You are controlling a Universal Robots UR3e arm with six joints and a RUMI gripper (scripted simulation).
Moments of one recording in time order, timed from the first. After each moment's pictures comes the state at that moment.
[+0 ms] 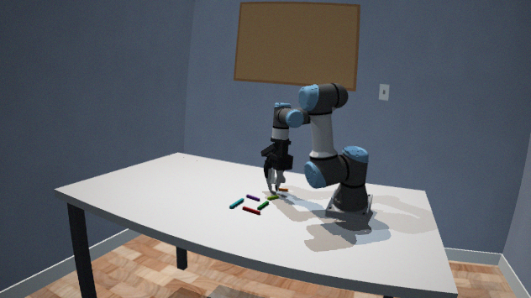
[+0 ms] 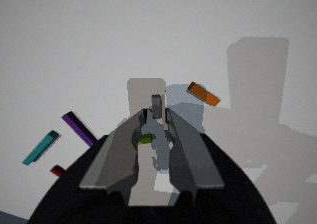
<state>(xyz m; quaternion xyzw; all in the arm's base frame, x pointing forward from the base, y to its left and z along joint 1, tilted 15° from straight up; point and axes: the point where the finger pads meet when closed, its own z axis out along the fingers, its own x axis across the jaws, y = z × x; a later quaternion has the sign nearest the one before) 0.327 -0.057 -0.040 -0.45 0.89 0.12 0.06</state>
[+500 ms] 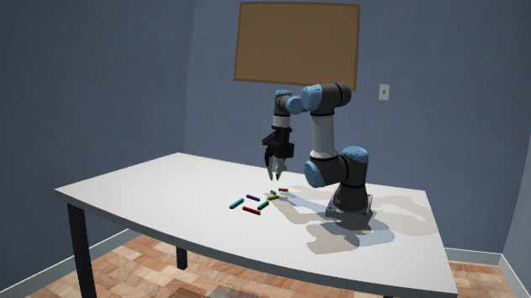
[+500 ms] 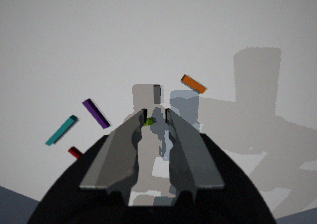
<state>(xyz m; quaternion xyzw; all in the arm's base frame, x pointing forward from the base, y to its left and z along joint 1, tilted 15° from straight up) 0.328 -0.069 0.006 -0.45 0.89 0.12 0.06</state>
